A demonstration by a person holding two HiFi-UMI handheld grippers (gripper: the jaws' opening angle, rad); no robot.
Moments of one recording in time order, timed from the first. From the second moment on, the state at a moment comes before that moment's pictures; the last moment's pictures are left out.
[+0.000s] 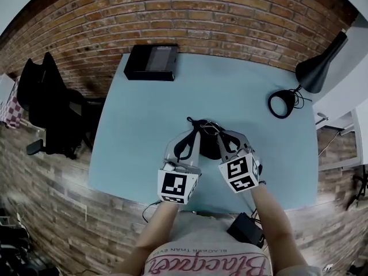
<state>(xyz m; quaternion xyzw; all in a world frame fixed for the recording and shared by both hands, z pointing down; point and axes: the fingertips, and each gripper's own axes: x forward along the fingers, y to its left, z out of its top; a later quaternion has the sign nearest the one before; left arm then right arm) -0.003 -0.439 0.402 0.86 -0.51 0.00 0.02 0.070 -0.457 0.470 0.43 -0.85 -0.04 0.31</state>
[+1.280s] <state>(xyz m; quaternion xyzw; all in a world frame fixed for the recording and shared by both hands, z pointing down) -0.030 -0.475 0.456 0.83 -0.55 0.04 0.07 0.053 -0.523 0.615 0.27 -0.79 -0.01 0.55</state>
